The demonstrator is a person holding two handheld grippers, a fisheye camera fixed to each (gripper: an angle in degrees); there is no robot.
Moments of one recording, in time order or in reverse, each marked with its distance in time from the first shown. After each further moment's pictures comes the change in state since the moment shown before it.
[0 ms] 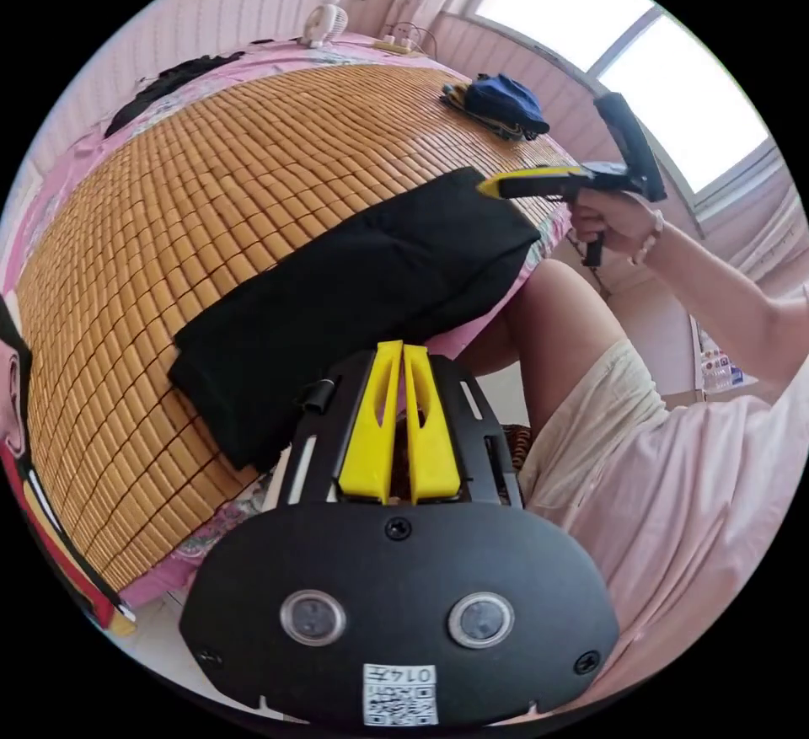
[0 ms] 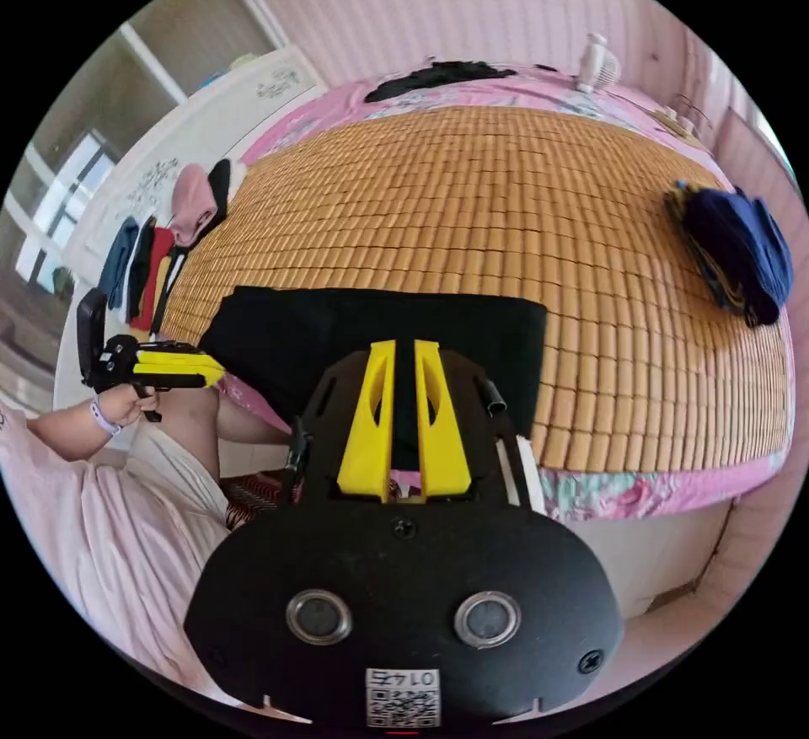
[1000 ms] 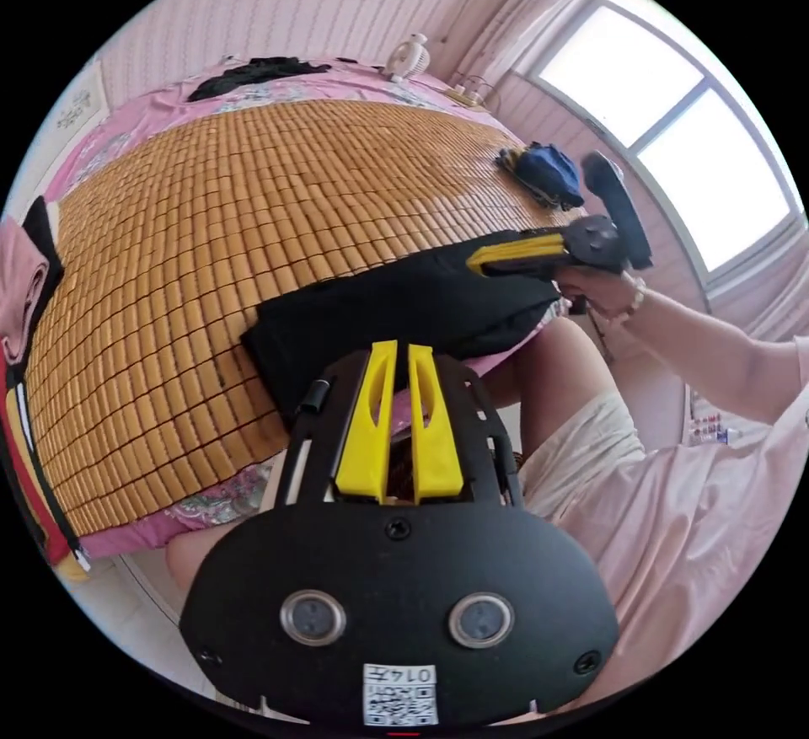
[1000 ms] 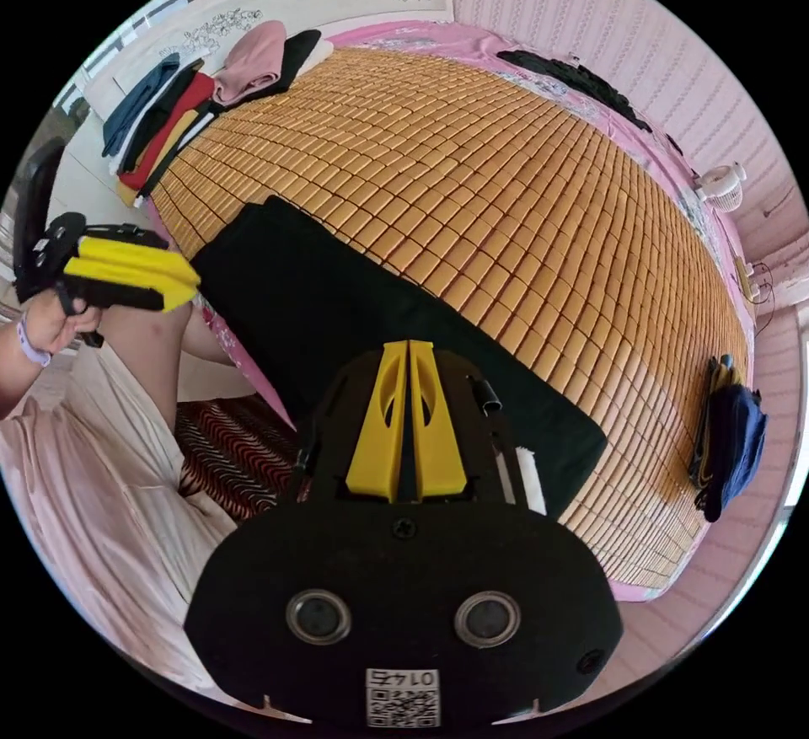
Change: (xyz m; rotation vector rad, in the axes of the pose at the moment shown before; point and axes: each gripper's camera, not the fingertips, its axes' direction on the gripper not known) left arm -0.022 0.000 -0.030 0.066 0.081 -0.057; right arm -0.260 -0.078 0.134 -0.316 0.152 -0.558
